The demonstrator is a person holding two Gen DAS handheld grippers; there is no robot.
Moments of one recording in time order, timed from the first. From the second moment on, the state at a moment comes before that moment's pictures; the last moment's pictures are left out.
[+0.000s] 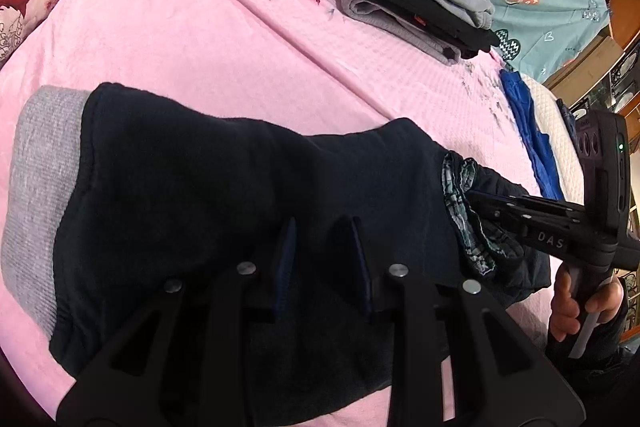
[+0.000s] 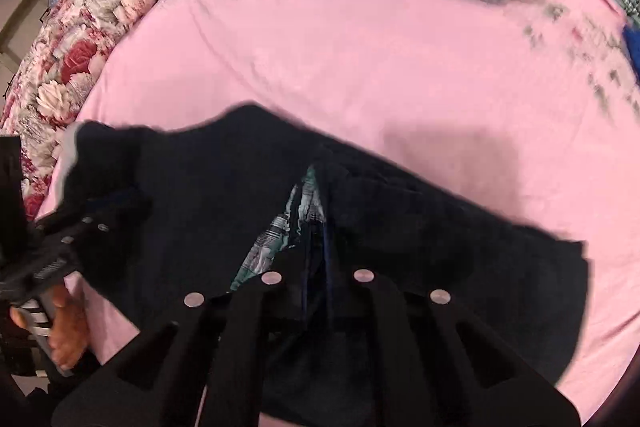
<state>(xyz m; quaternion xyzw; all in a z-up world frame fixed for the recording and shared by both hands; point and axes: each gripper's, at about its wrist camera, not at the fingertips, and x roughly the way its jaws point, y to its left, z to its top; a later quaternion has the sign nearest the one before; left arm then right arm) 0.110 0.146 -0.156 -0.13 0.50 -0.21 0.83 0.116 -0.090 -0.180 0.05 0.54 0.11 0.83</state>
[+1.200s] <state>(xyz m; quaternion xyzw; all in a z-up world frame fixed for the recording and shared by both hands) 0.083 0.260 -0.158 -0.40 0.49 -0.10 0.76 -0.042 -0.223 -0.152 0.26 0.46 0.14 0.83</state>
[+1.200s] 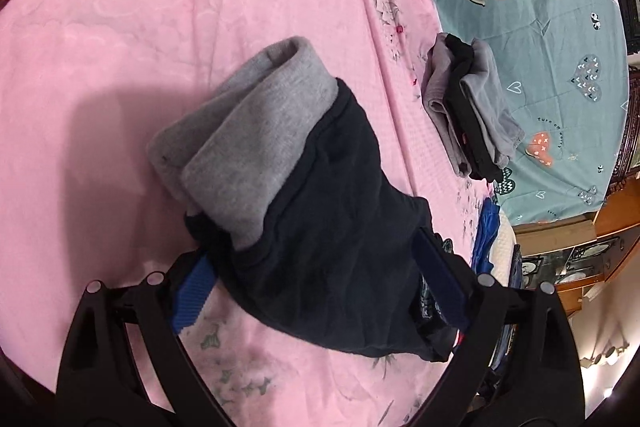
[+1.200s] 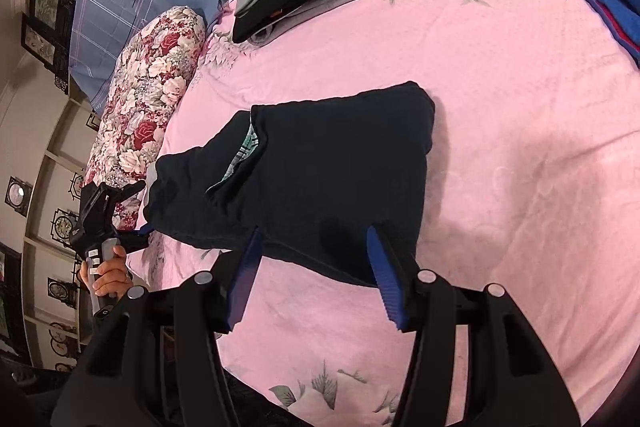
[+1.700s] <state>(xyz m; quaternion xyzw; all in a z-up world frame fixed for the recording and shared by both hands) 0.087 0.271 -0.153 -0.39 0.41 -0.06 0.82 -0.033 -0.197 -0.154 0.23 0.49 0.13 0.83</state>
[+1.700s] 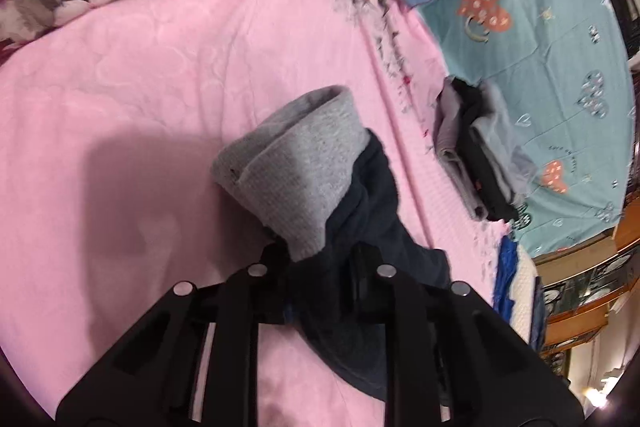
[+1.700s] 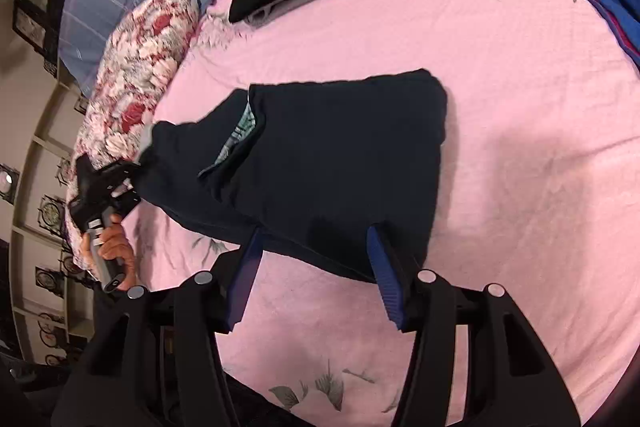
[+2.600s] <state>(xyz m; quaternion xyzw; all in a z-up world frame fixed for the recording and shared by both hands) 0.046 0.157 -0.043 -0.19 0.33 -0.13 0.92 0.053 -0.103 -0.093 0.13 0.44 0.17 0.87</state>
